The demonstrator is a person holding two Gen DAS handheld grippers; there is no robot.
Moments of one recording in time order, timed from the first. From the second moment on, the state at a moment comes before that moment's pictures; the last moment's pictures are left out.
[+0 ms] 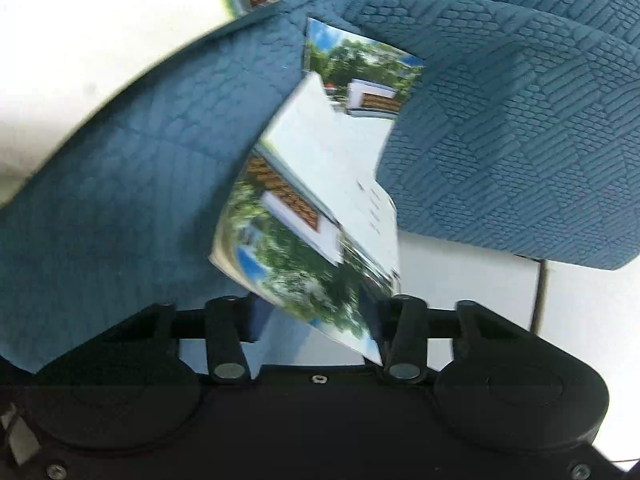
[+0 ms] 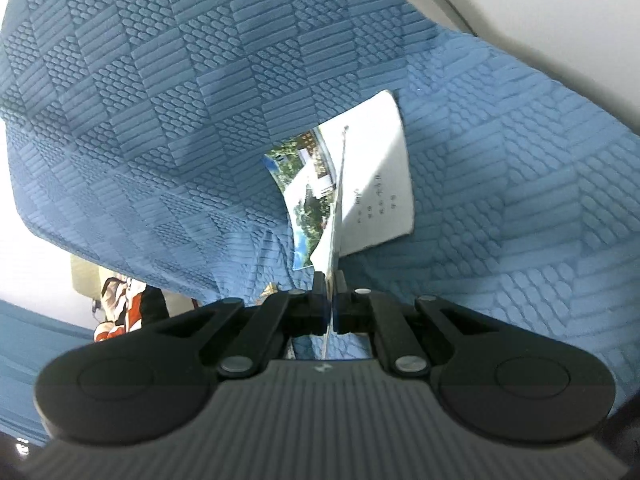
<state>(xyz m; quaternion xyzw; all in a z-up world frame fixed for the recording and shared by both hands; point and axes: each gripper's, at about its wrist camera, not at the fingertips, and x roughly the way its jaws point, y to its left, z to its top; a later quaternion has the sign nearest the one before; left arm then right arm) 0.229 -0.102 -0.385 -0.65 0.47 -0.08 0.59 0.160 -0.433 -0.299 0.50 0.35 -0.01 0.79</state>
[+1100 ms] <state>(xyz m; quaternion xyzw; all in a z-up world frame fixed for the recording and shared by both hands) 0.223 -0.025 -0.262 -0.56 0.45 -0.11 0.69 0.158 -0.376 -0.202 0.40 0.33 -0.01 0.86</state>
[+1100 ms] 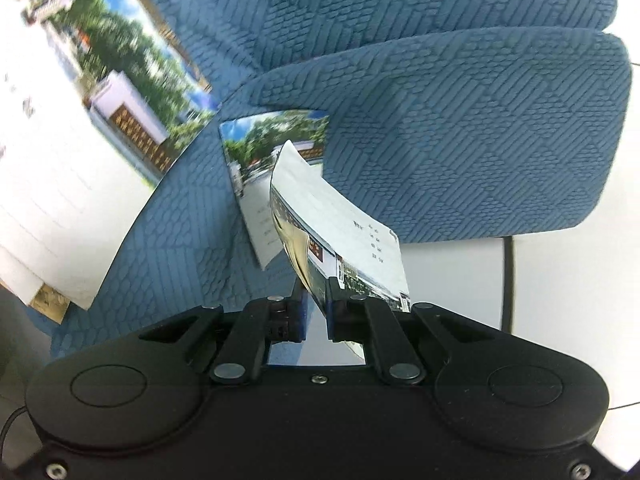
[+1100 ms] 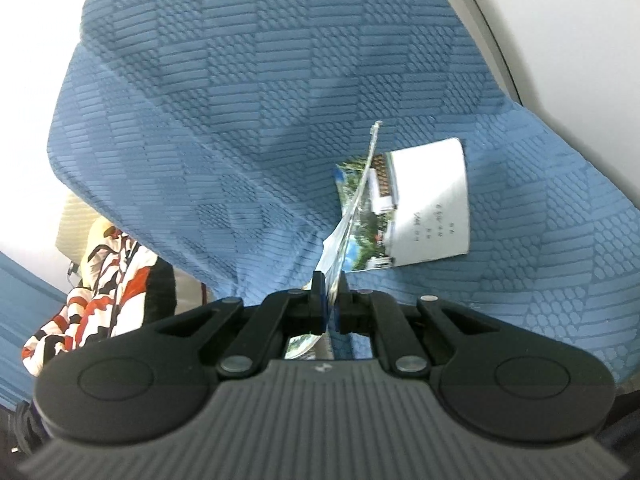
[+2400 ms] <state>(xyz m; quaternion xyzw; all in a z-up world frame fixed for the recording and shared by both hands) 0.206 0.173 -0.259 -0.51 0.42 -0.08 0.74 0.205 -0.203 -0.212 0.36 0.38 0.05 0.85</state>
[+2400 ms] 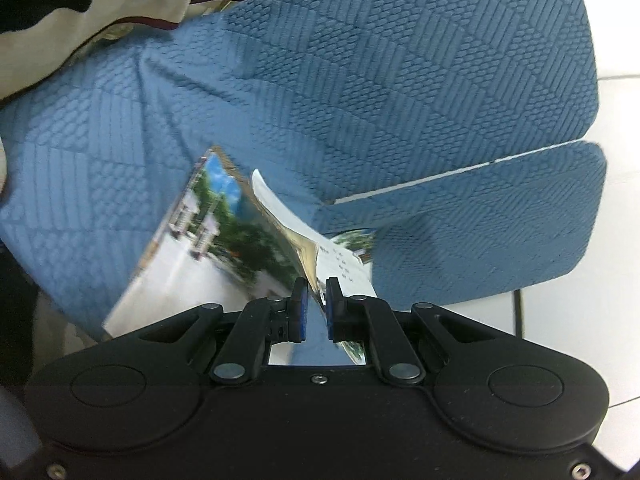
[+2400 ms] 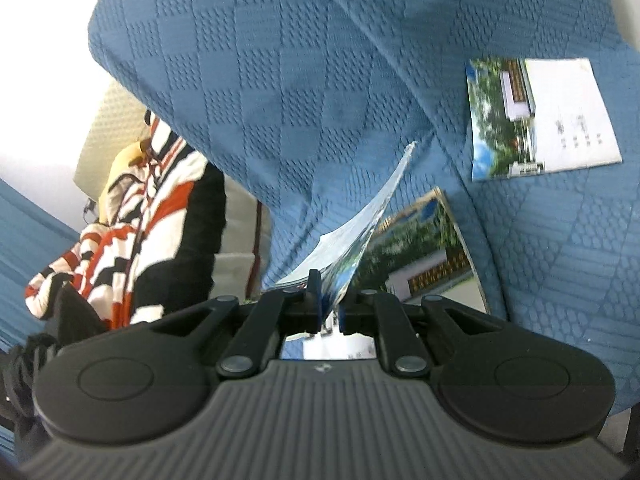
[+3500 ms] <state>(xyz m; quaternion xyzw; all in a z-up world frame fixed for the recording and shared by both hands) 0.176 0.148 -0.292 -0.38 0.49 -0.04 0.78 0.181 -0.181 -0.284 0.28 0.45 0.02 0.85</state>
